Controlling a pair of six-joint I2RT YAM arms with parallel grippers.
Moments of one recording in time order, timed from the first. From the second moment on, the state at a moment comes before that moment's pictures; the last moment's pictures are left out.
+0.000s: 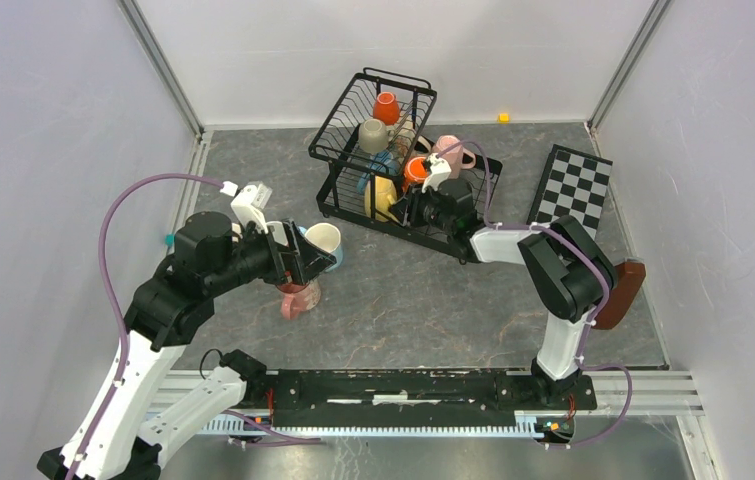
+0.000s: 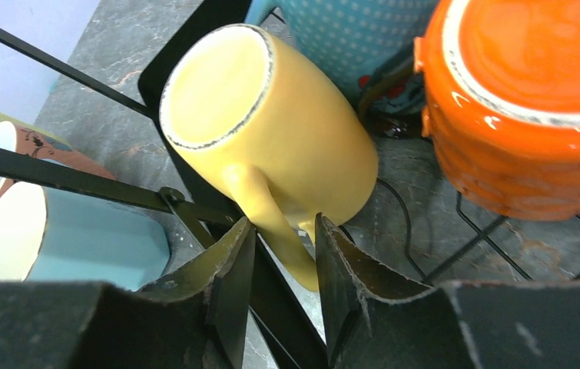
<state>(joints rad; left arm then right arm) -0.49 0.73 1.13 -0.84 0.27 -0.53 0.53 1.86 0.94 0.62 -0.20 0.43</state>
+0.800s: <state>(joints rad) -0.49 0.74 1.13 -0.84 0.27 -0.53 0.55 1.89 0.96 0.62 -0.19 0.38</state>
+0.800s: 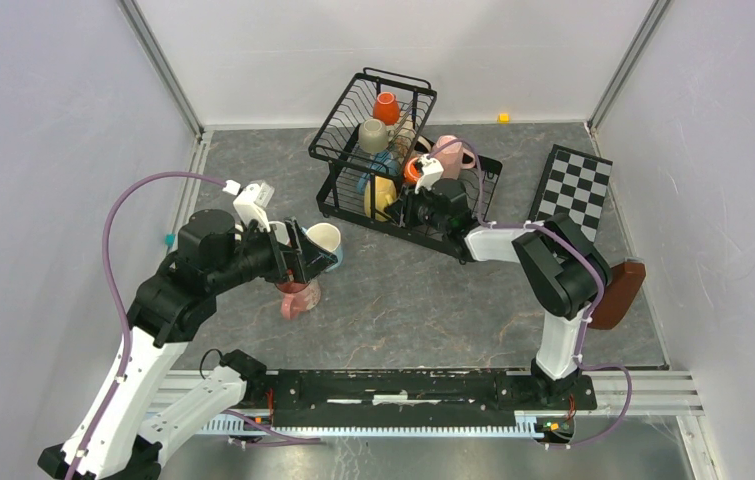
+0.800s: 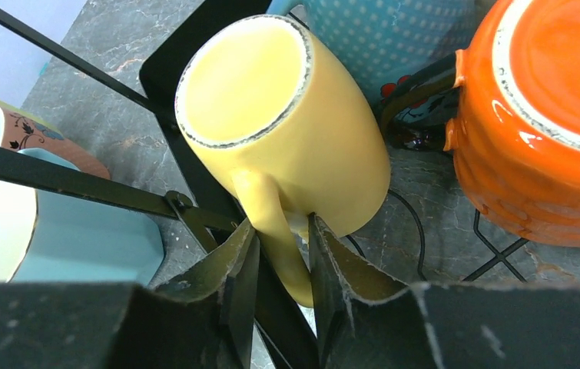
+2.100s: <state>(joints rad) -0.49 0.72 1.05 -0.77 0.27 -0.60 0.51 1.62 0.84 0.37 -0.13 0.20</state>
